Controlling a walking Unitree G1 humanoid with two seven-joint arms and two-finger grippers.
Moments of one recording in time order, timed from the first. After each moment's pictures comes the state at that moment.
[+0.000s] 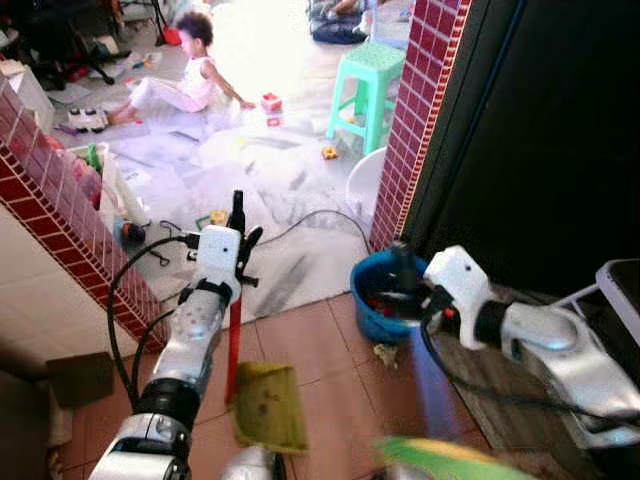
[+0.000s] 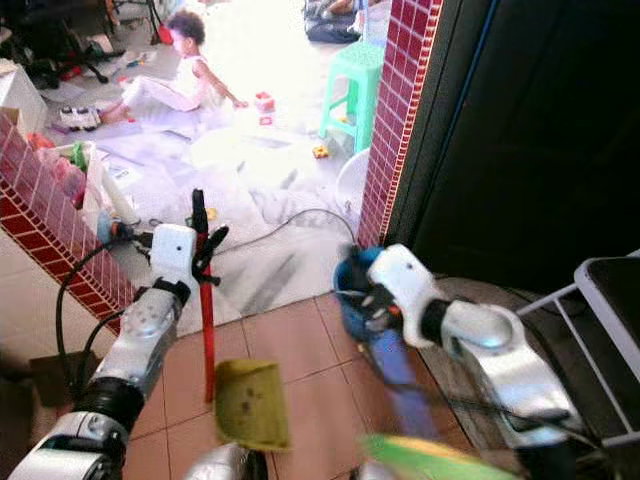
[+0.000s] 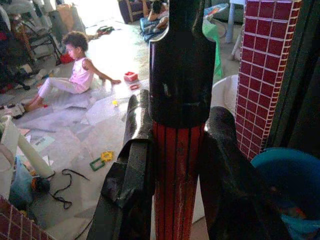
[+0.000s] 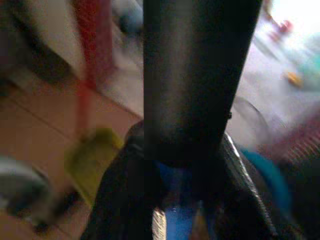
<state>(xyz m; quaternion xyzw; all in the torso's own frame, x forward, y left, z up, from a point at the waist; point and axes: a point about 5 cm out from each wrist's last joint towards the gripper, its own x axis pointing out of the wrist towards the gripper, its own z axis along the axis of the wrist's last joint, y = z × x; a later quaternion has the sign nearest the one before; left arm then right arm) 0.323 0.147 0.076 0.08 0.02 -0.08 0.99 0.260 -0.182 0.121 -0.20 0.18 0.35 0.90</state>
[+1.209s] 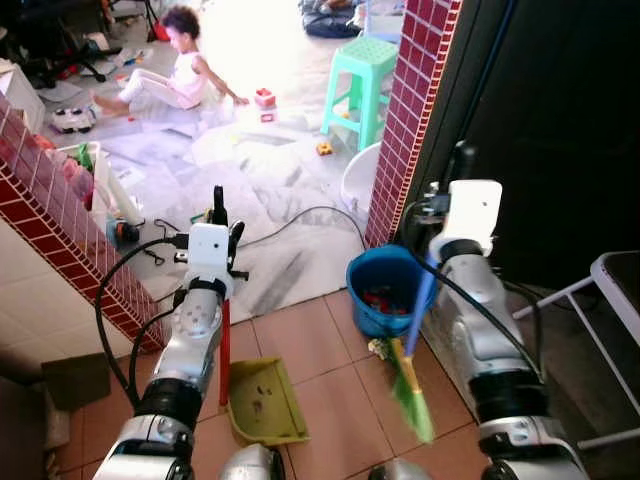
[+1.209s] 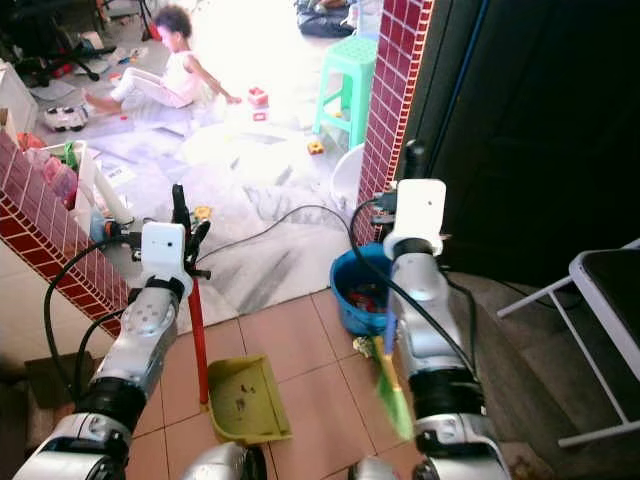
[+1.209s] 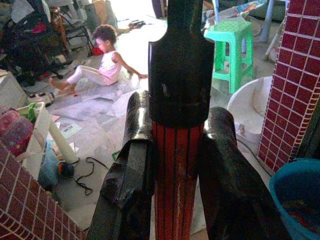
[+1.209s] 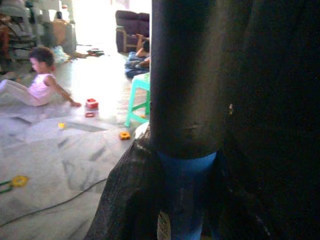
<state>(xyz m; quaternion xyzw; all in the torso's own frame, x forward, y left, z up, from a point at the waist) 0.325 0.152 0.078 0.07 0.03 0.00 1.00 0.333 -0.146 0.142 -0.03 -0.05 -0.03 1.00</state>
